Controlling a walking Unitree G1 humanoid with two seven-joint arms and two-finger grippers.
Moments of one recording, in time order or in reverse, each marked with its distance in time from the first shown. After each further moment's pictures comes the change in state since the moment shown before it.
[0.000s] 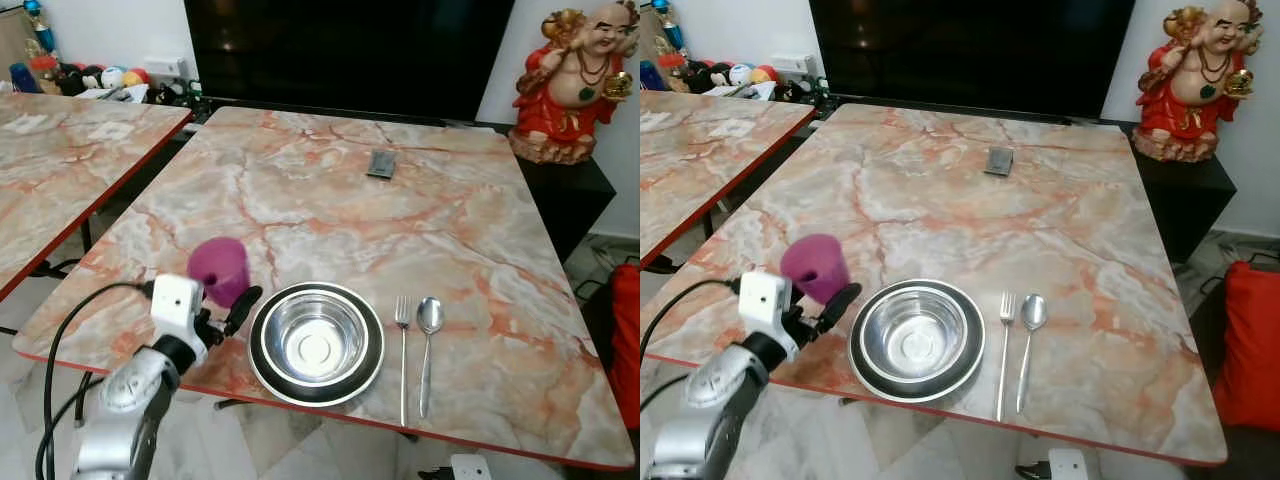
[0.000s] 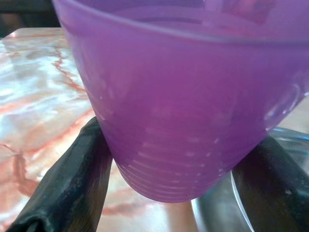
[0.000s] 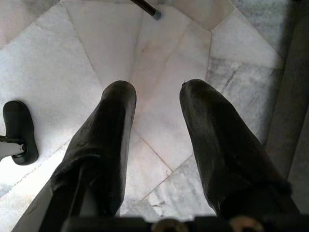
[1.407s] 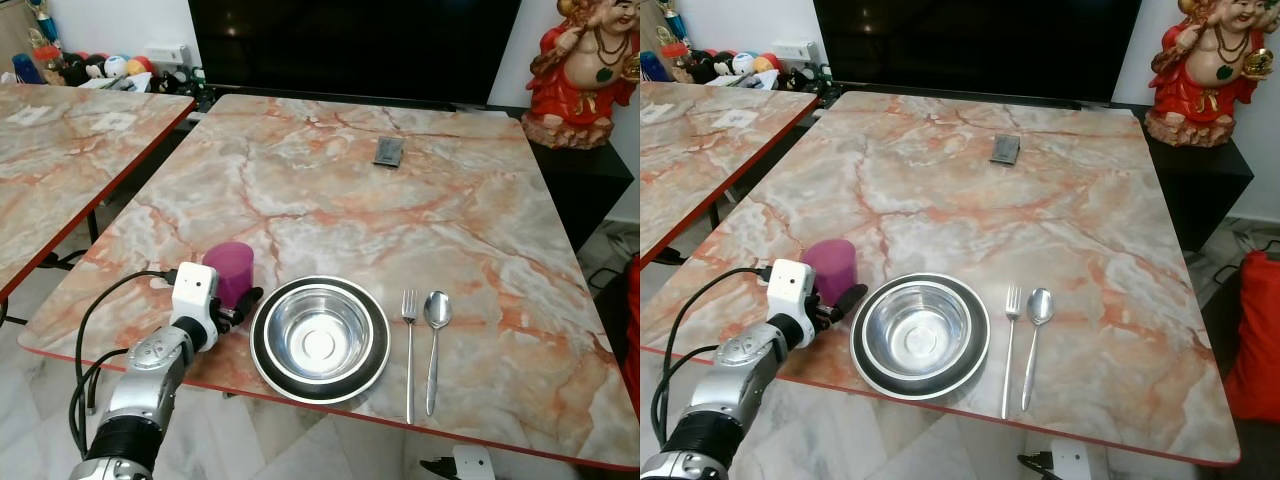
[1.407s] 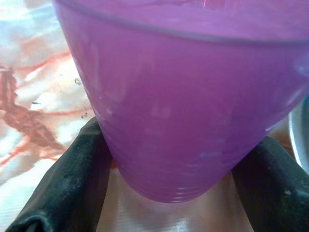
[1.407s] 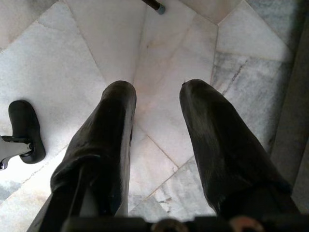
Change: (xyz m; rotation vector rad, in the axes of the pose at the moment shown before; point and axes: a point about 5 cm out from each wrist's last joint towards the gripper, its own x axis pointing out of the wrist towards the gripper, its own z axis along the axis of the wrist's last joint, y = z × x) left arm 0.033 0.013 -0.044 -0.042 0.211 0.104; right arm 0.002 -0.002 0.010 0.033 -0.007 -0.009
